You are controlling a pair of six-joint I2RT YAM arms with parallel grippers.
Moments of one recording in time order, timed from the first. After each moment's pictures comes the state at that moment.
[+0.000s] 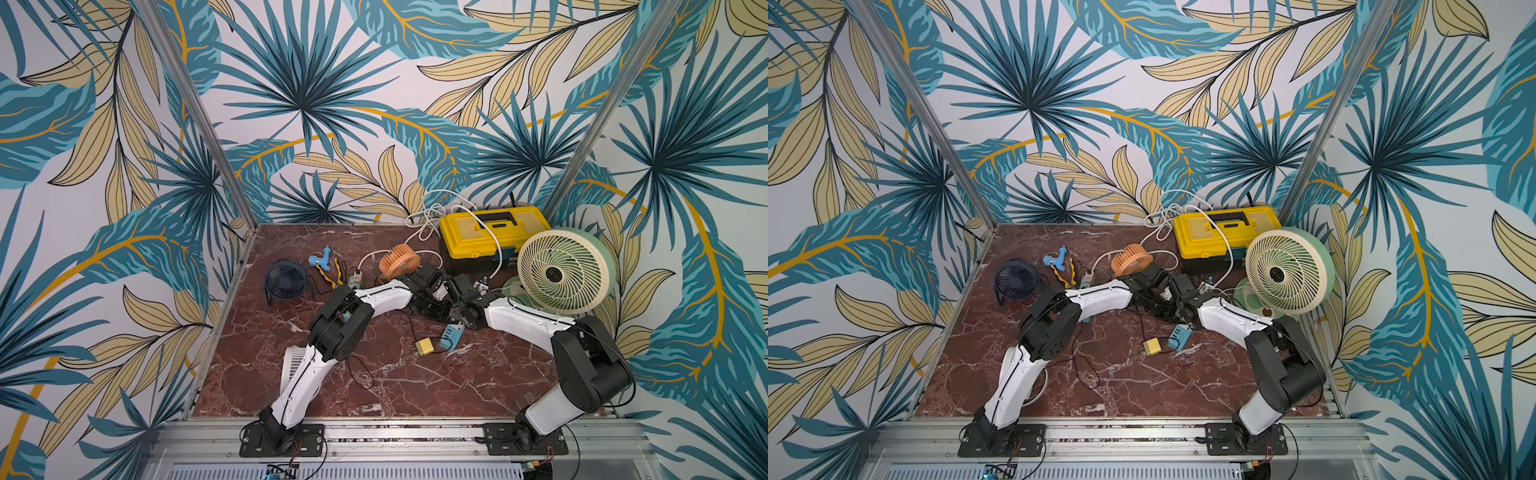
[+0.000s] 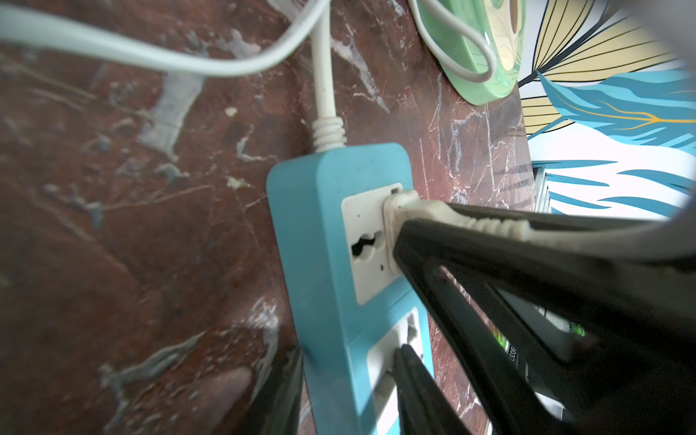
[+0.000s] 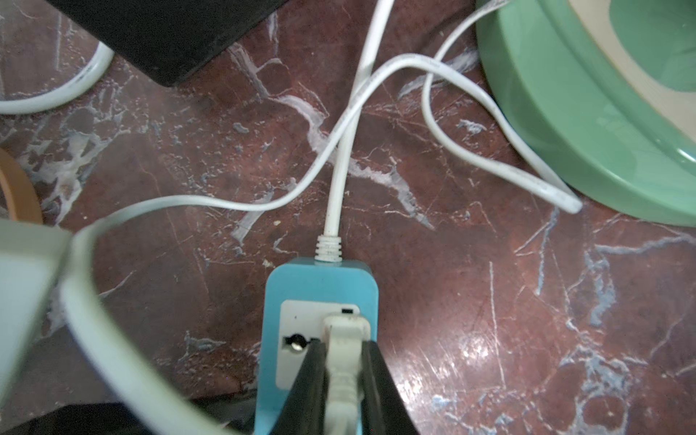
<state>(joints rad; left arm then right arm) -0.77 2.36 1.76 -0.40 0.67 -0.38 0.48 1.63 0.95 -0.53 0.48 0.93</state>
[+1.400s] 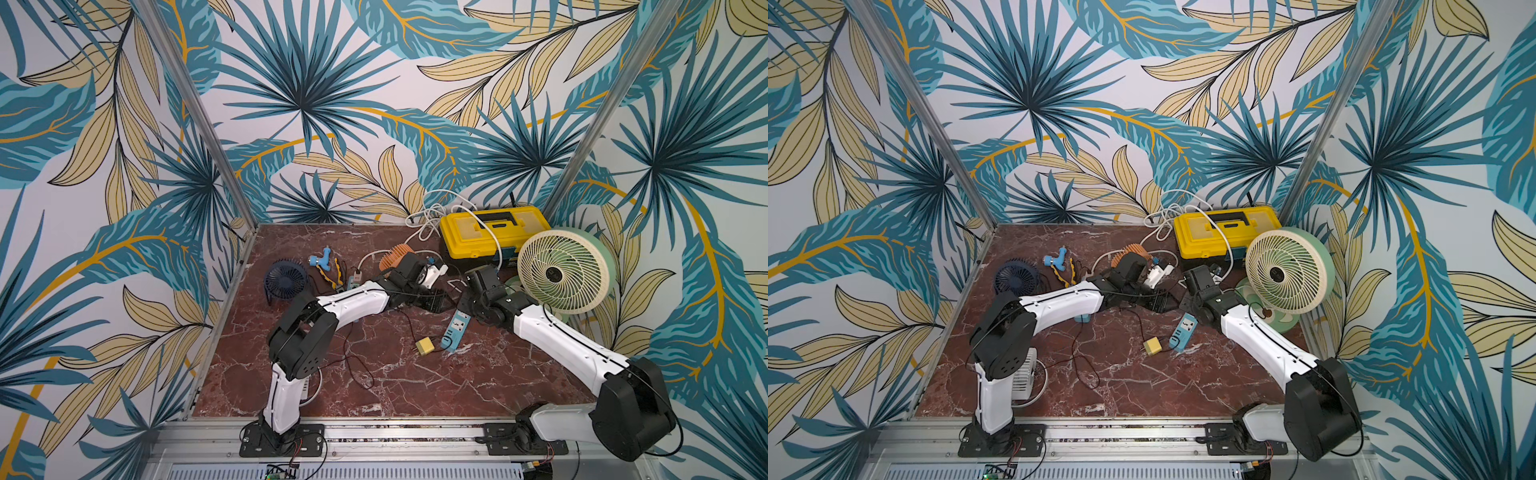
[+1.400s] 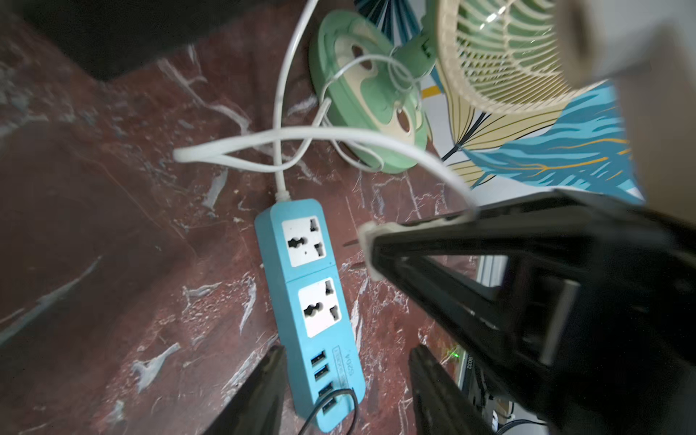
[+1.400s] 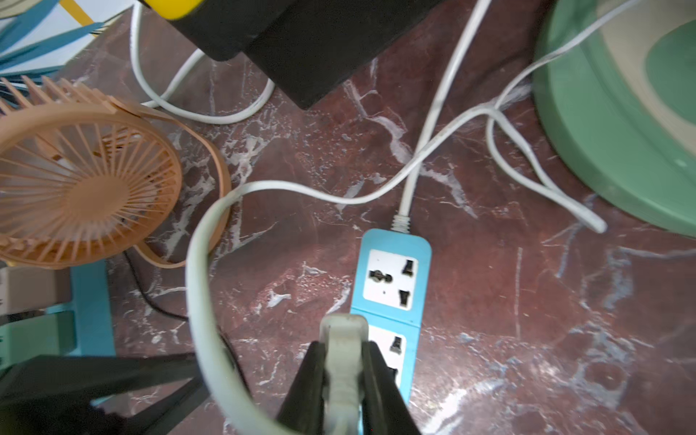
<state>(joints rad) -0.74 1.95 1.40 -0.09 0.59 -0.45 0.39 1.37 0.94 -0.51 0.17 0.83</state>
